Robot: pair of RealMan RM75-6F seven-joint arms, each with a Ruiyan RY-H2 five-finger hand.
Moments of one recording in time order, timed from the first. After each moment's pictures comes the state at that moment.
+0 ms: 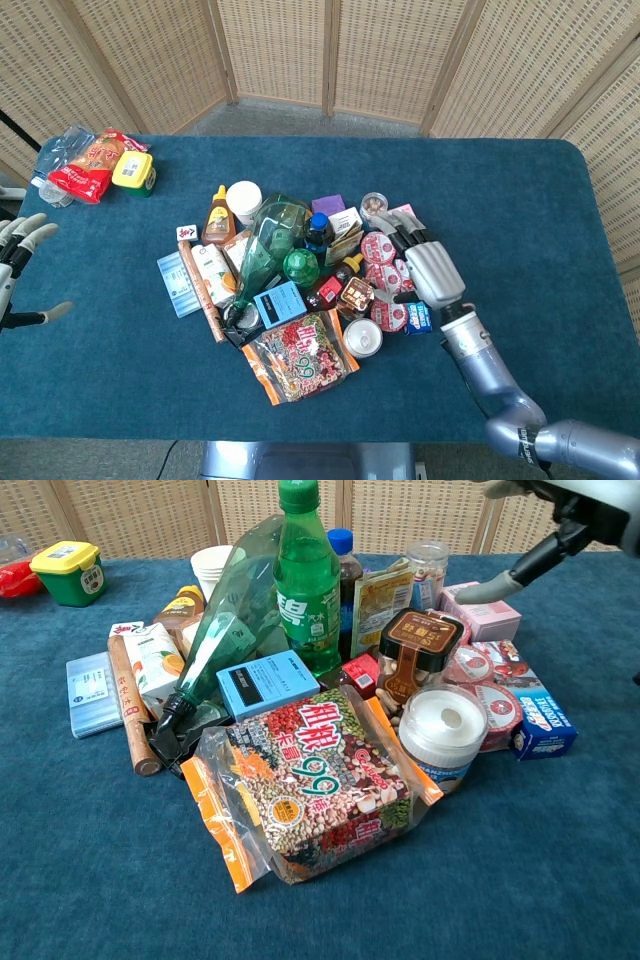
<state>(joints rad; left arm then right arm) -0.25 -0.84 -0.11 -1.75 1.47 1.36 -0.22 0.61 -1.43 0.27 -1.60 -1.40 1.15 0.06</state>
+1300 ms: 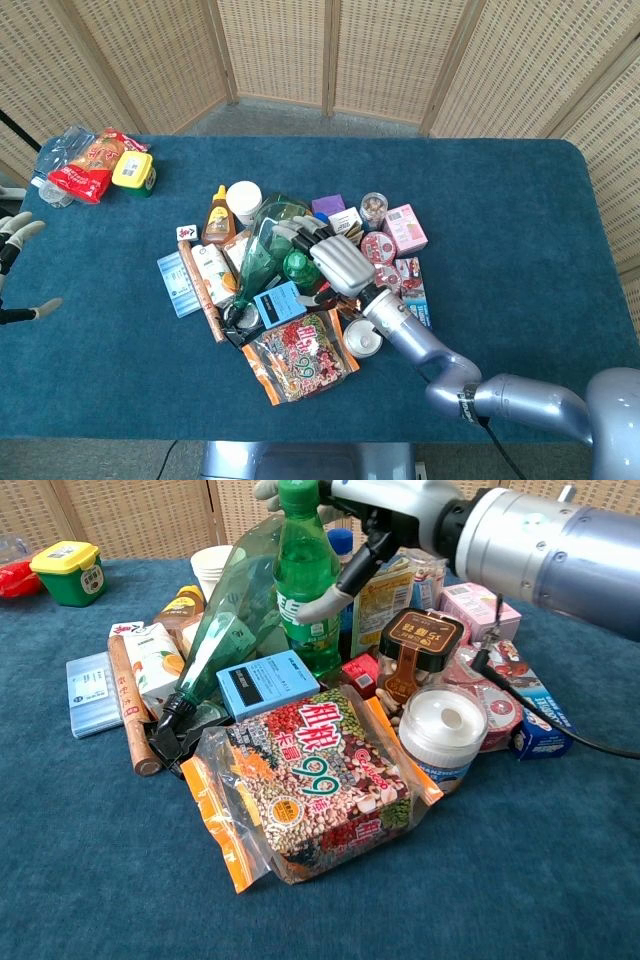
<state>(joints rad) -0.25 -0.86 -0.13 -1.71 1.41 1.34 -0.23 0.91 -1.58 0.33 -1.48 -1.35 0.90 0.11</state>
